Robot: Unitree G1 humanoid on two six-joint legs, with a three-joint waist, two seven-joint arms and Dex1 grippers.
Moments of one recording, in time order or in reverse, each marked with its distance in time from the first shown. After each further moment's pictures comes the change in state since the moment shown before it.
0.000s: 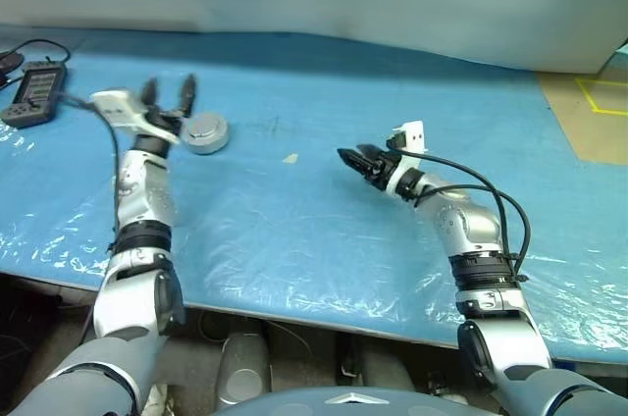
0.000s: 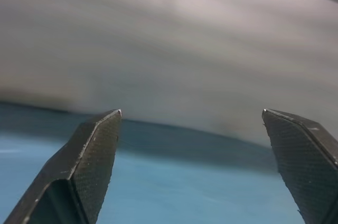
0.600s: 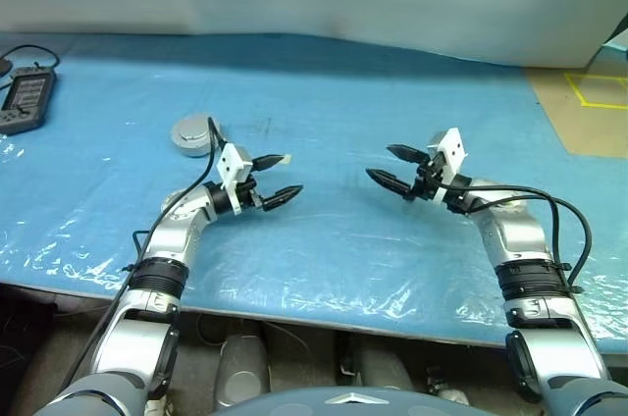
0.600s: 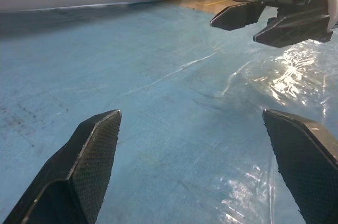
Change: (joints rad) left arm 0.162 0.022 -0.280 -0.157 0.130 0.152 -0.317; right arm 0.075 -0.215 0.023 0.035 -0.084 -0.258 0.363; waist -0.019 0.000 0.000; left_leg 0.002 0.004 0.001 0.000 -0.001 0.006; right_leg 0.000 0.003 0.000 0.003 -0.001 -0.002
